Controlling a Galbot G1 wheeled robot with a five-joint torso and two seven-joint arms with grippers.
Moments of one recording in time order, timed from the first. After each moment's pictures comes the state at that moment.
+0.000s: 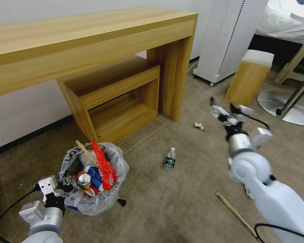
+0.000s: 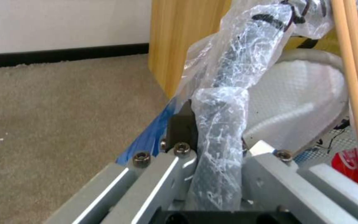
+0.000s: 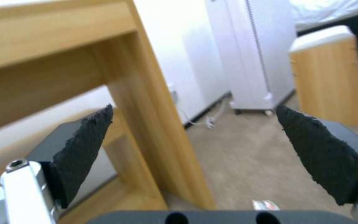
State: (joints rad) left arm 1.70 -1.48 -0.79 -2.24 -0.41 0.28 -0.15; right arm -1.01 0.90 0.30 2.00 0.94 0.07 0.45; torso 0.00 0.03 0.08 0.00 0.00
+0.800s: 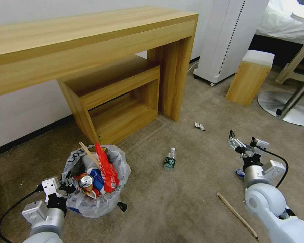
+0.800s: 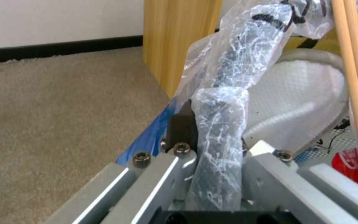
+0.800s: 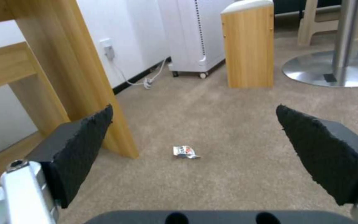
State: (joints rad) left arm 1.71 -1.44 -0.77 -2.24 -0.41 0.29 -0.15; right arm -1.33 0.93 0.47 1.96 0.80 0.07 0.48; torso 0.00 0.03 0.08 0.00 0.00
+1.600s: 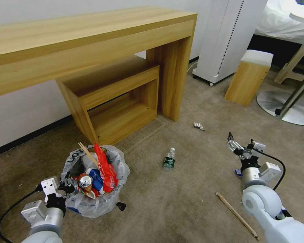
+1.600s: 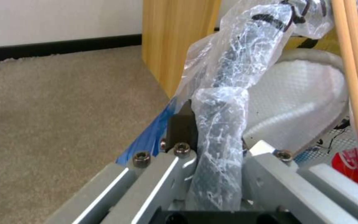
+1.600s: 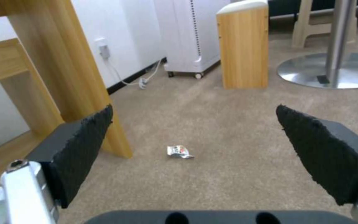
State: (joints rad) left arm 1.70 -1.44 -0.78 -2.22 -0.42 0.29 -0.15; right arm -1.32 0.95 0.45 1.93 0.76 0.08 0.47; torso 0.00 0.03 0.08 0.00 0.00
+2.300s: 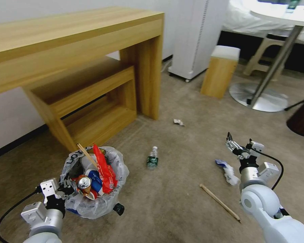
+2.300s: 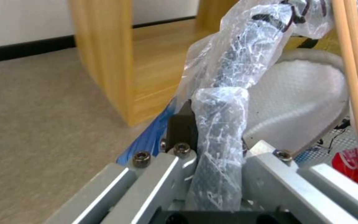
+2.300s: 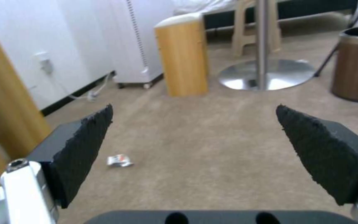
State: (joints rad) left arm 1.71 -1.45 -0.78 -2.22 -0.42 0.28 -0.16; right arm -1.31 0.95 0.43 1.90 0.74 0.11 0.47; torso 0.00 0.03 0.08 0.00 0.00
